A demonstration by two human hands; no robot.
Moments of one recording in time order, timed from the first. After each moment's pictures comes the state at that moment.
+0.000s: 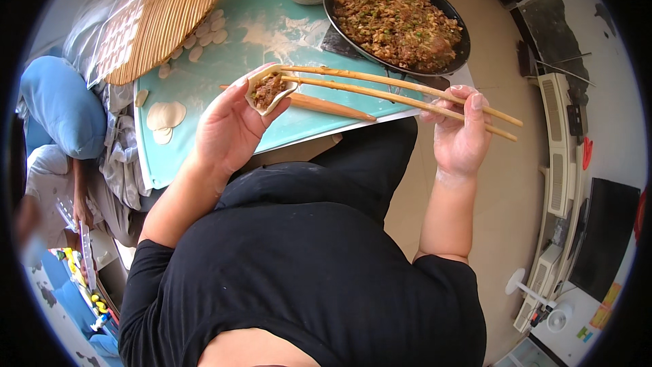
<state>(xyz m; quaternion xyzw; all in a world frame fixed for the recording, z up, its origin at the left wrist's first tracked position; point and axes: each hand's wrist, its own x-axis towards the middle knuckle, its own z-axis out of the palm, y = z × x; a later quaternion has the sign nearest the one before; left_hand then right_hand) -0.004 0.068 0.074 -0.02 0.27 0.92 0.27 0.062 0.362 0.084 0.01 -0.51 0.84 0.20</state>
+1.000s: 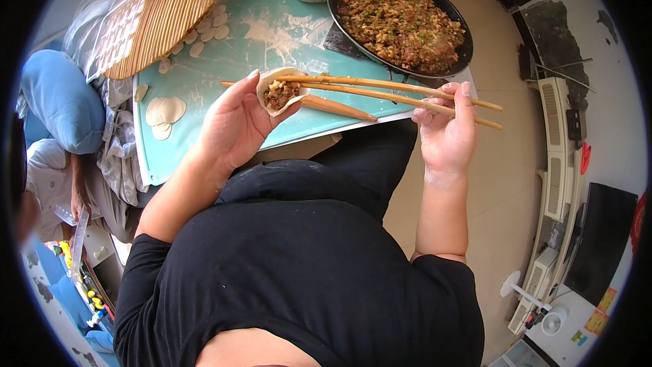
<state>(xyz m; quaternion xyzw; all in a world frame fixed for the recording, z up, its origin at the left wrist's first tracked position) -0.007 0.071 0.072 -0.02 0.26 0.91 0.32 0.053 0.346 0.081 -0.11 -0.40 0.90 0.15</state>
